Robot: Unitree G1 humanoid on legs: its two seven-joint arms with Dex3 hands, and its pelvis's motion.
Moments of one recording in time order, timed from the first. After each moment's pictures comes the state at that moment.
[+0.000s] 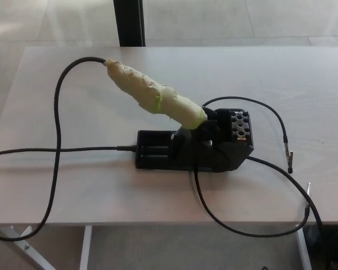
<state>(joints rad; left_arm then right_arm) 0.22 0.57 0.44 1.10 -0.08 -0.14 -0.14 0.01 -0.84 -0.50 1.17 0.08 -0.08 0.17</state>
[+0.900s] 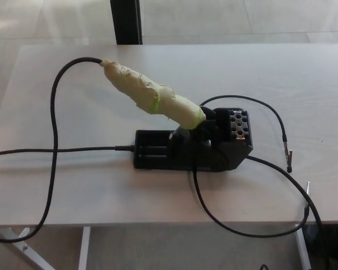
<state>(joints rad) -0.48 0.60 0.36 0.52 -0.09 -0.09 -0.11 -0.01 -0.84 -0.51 1.20 0.11 -0.09 0.20</state>
